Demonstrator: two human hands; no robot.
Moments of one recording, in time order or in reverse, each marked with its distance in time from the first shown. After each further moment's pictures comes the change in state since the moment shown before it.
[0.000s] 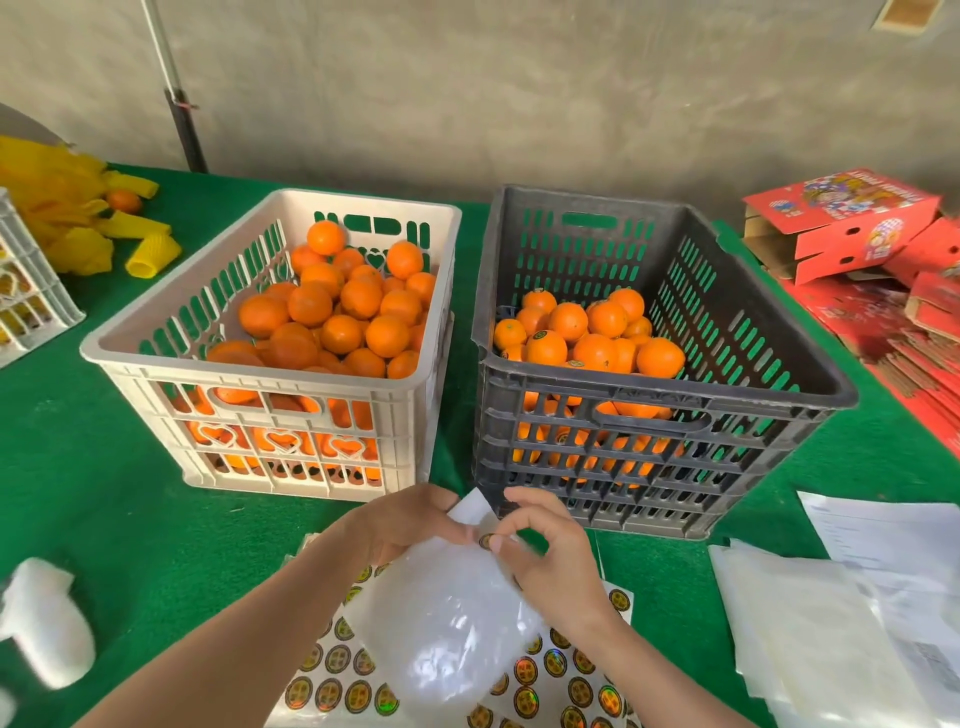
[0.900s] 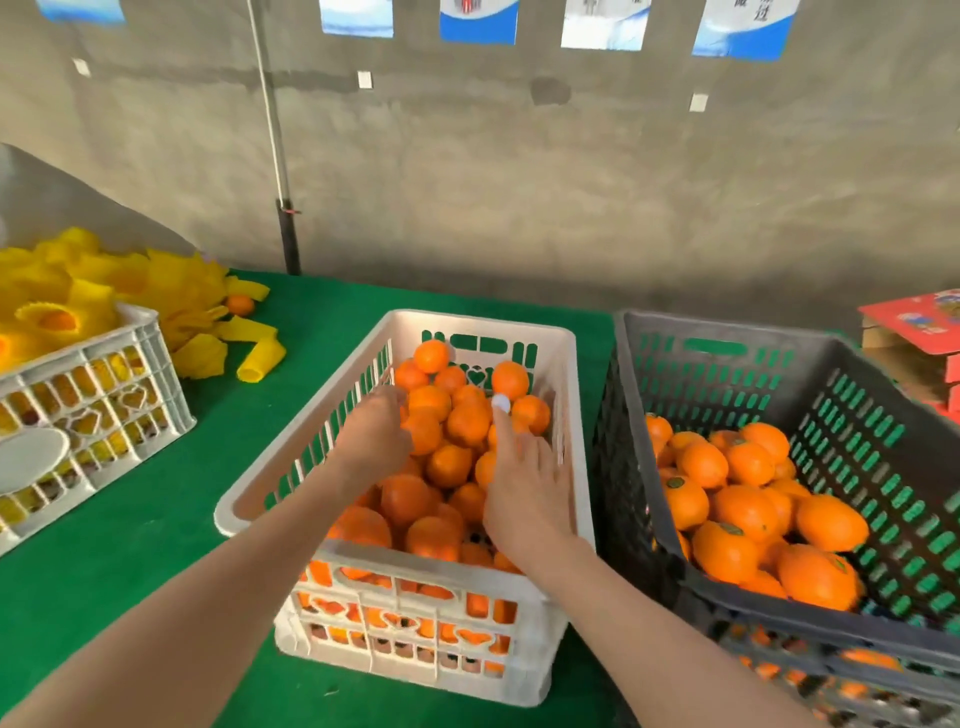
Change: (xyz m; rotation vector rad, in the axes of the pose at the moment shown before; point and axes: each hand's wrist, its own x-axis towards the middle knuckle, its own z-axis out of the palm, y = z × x) left_hand -0.001 0.058 -0.264 0.472 1.058 0.305; right_hand 0.220 -0.130 0.119 -0.716 -0.022 -0.126
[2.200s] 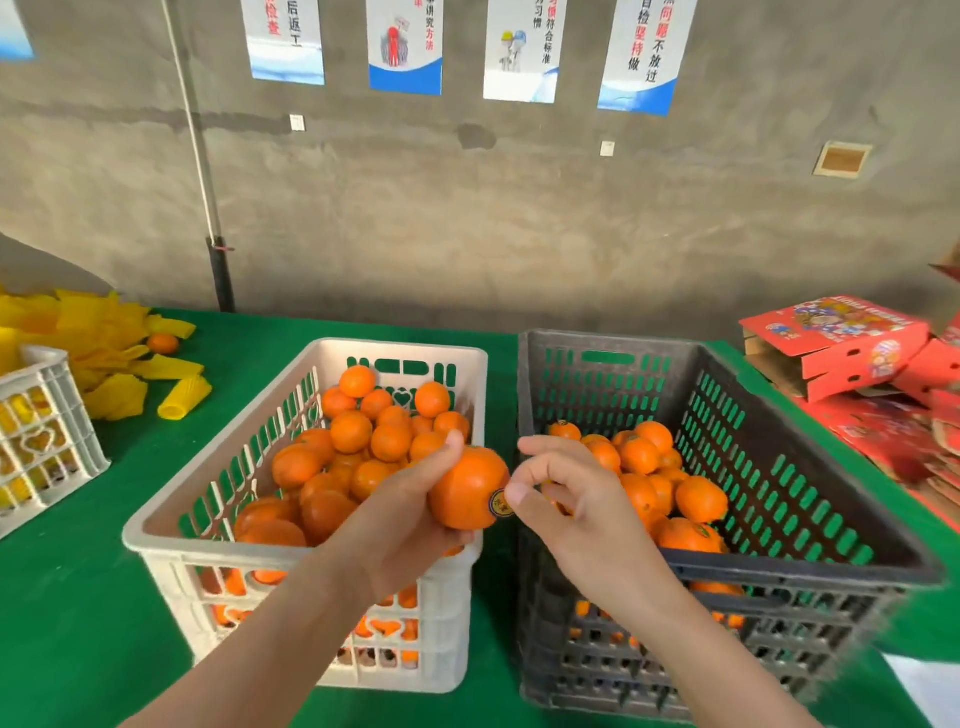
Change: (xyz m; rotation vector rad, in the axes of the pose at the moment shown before) left_hand -0.142 0.132 -0.007 -1.385 -0.660 -0.212; right_hand -0.117 0.057 -0.137 0.736 0.075 -0.125
